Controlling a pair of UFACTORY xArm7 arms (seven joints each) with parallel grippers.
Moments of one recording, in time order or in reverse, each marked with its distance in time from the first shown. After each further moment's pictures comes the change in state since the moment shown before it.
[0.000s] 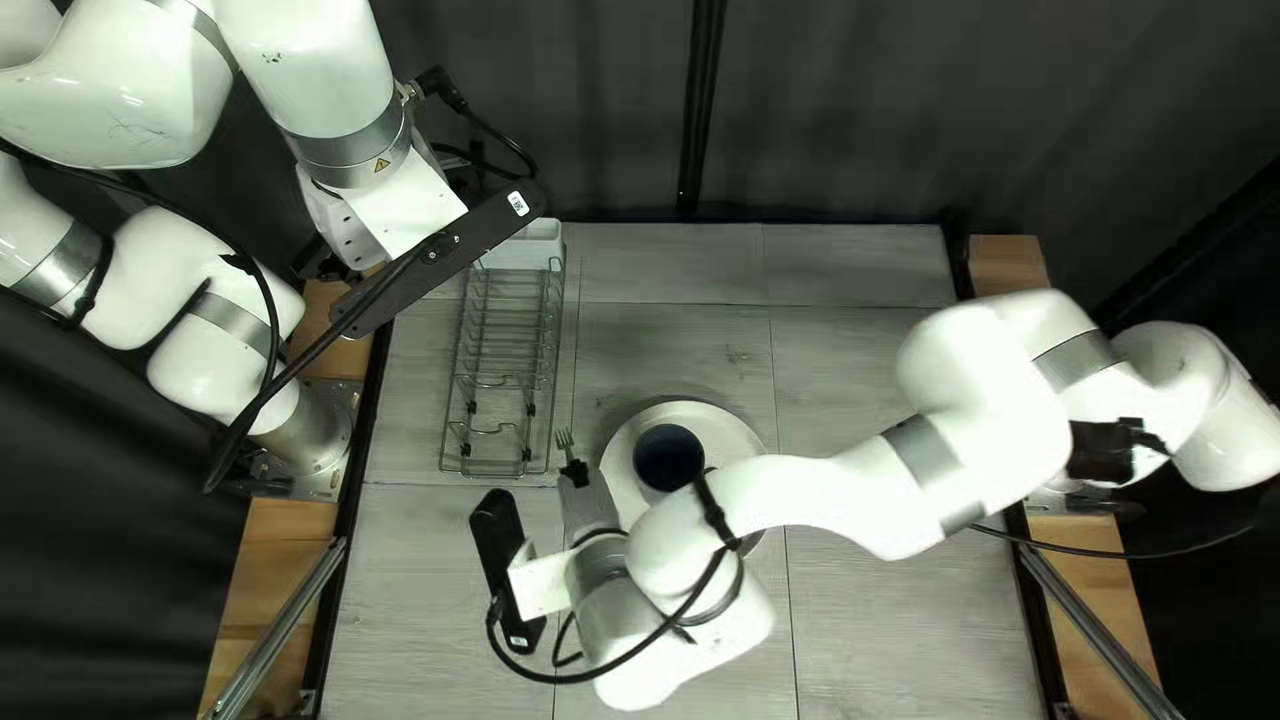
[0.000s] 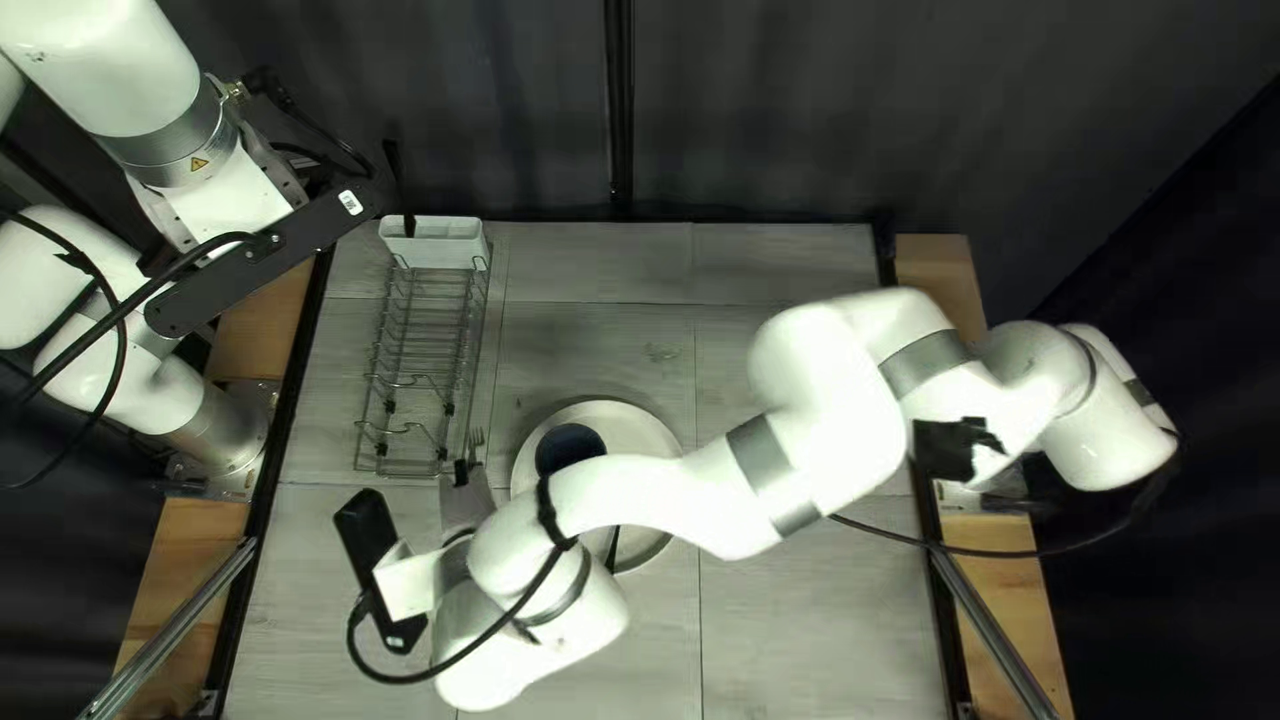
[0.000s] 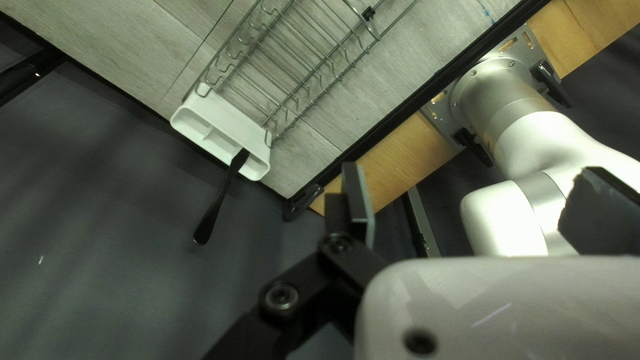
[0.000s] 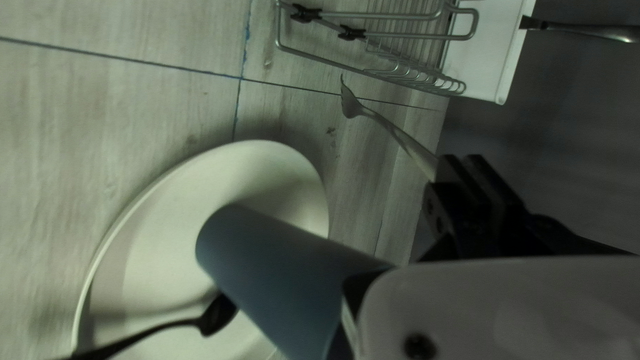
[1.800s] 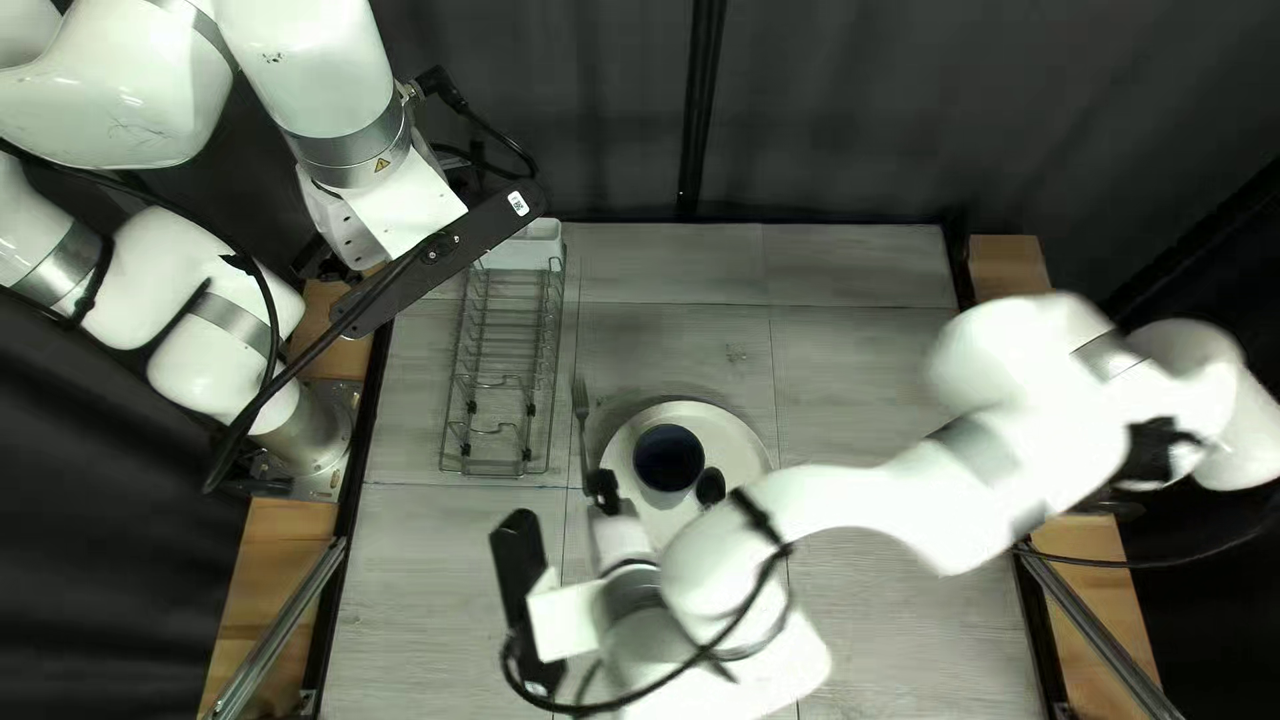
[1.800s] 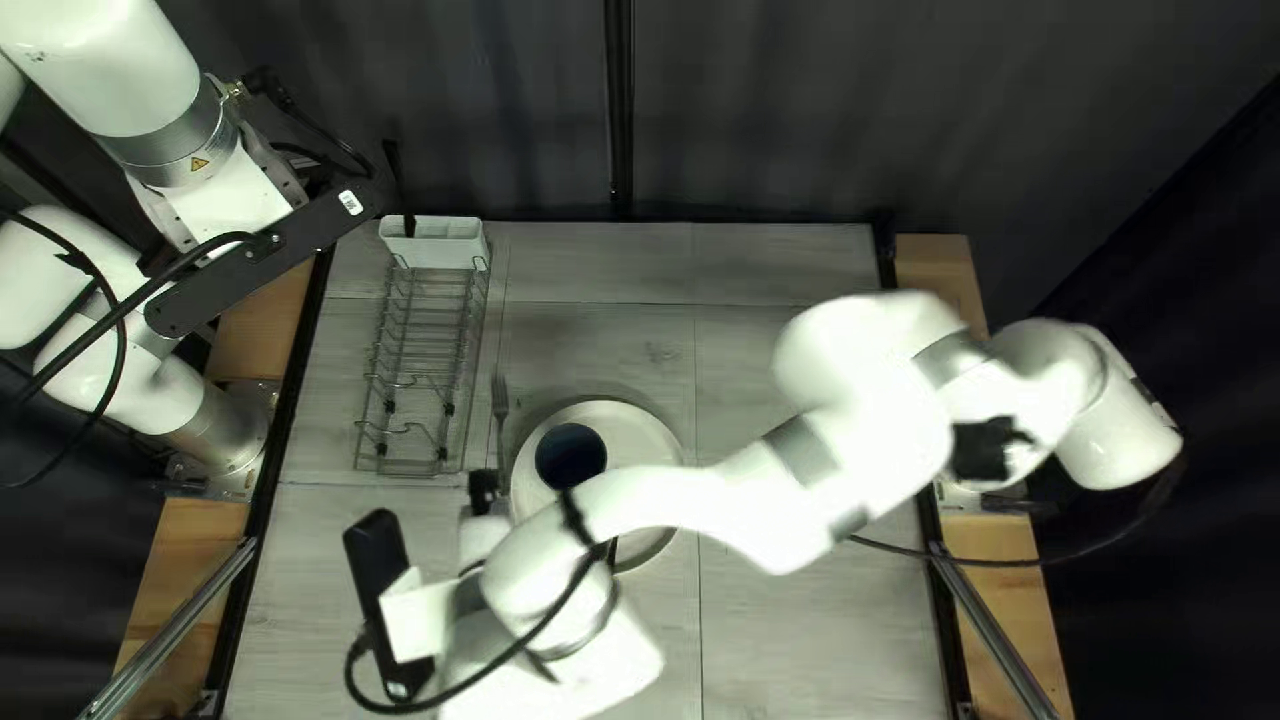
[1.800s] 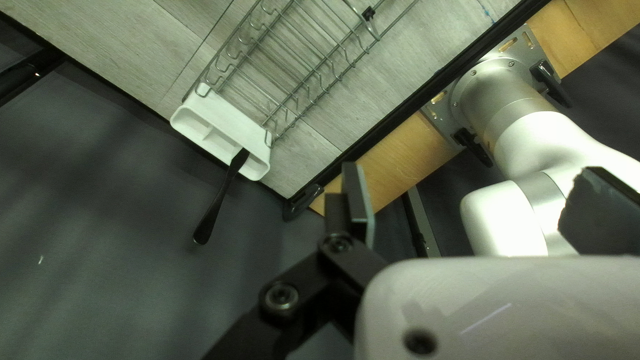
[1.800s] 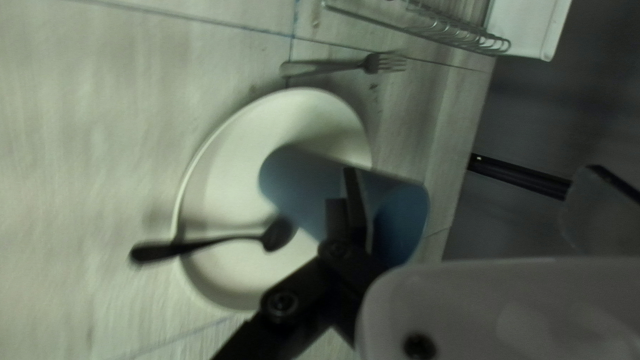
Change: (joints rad) left arm 0.000 0.000 0.000 0.000 0.000 0.000 0.000; right arm -0.039 -0.442 0.175 -0.388 0.252 -0.094 -0.033
